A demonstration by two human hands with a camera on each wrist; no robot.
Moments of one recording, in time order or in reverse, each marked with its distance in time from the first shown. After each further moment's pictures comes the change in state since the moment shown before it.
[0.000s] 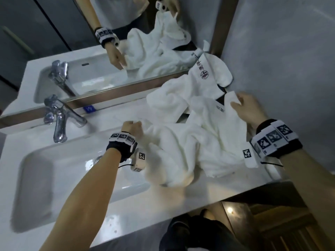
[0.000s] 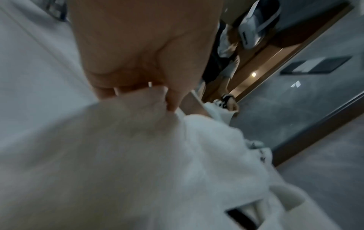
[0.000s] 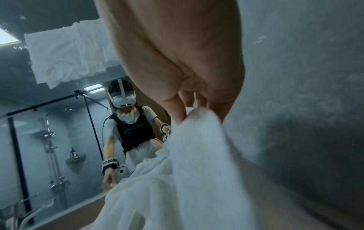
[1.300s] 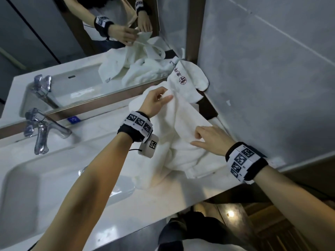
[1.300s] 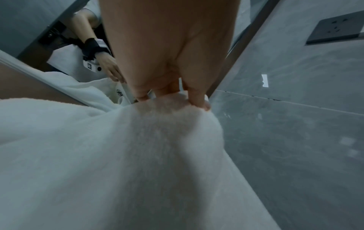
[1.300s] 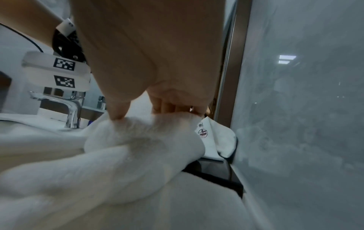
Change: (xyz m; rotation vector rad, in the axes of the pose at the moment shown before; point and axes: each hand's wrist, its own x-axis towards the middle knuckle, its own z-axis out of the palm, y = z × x) left_hand -0.065 0.155 0.070 -0.092 -0.235 0.827; right_hand -0.061 0.035 0.018 -0.534 -0.290 -0.471
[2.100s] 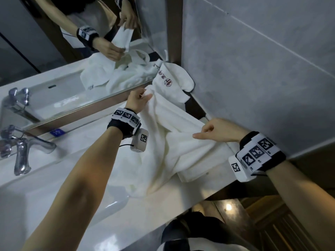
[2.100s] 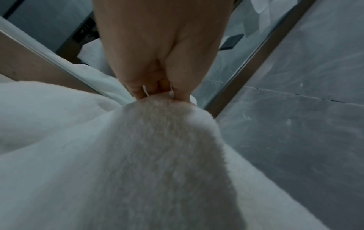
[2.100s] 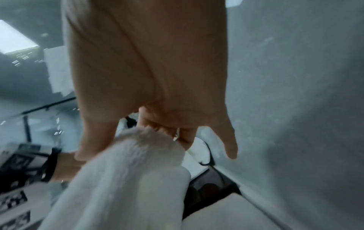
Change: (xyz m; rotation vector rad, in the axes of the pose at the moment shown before) left_hand 0.046 -0.031 -0.007 0.167 0.073 -0.138; right_hand -0.009 0.030 -0.047 0.450 -0.139 0.256
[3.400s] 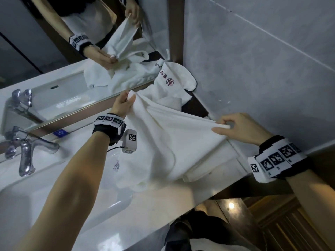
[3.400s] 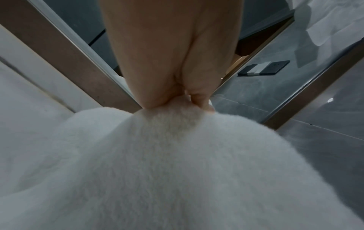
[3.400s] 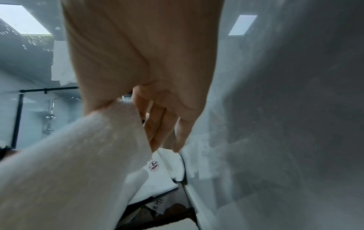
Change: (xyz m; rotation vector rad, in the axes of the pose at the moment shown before) left_hand -0.014 -0.032 -0.037 -0.378 0.007 -0.151; right_hand -0.029 0.027 -0.018 0.019 0.260 -0.060
